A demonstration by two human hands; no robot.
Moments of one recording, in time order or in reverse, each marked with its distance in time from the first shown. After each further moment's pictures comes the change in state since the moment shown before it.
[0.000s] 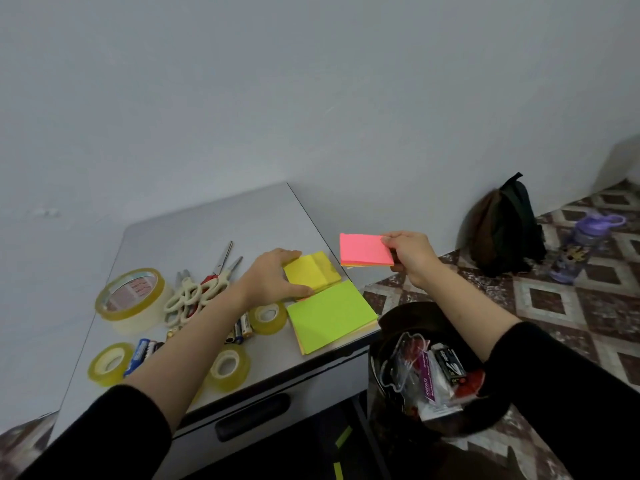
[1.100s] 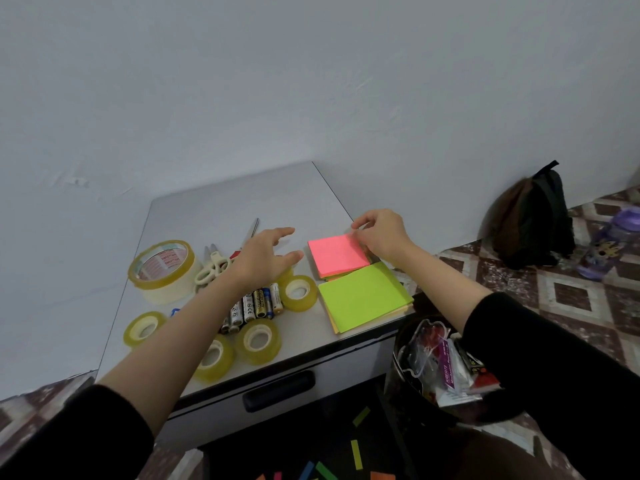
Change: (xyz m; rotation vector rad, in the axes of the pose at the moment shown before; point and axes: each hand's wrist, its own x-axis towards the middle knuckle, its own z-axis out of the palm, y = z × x) left_hand -0.016 -0.047 -0.013 -0.131 0.178 -0.056; right_hand -0.003 0.002 0.077 -0.522 -0.121 -0.301
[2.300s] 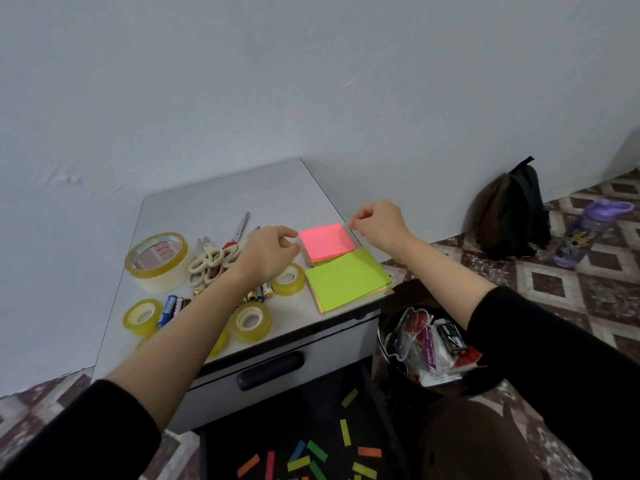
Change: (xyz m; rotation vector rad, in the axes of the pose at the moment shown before) left_hand -0.024 0.036 0.007 -0.060 0.019 -0.061; right_hand -0.034 -0.012 -0.026 -0.128 0.041 -0.004
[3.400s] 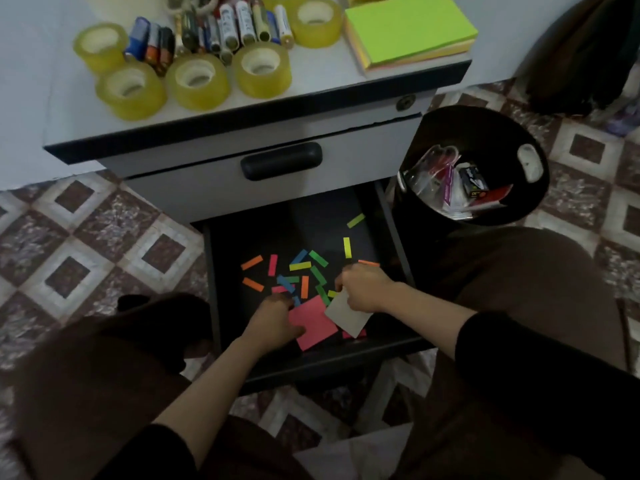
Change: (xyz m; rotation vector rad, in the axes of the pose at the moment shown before) left_hand -0.266 -0.199 0.212 0.185 -0.594 -0.323; right_hand -0.243 0.175 0.163 -0.831 -1.015 -0.215
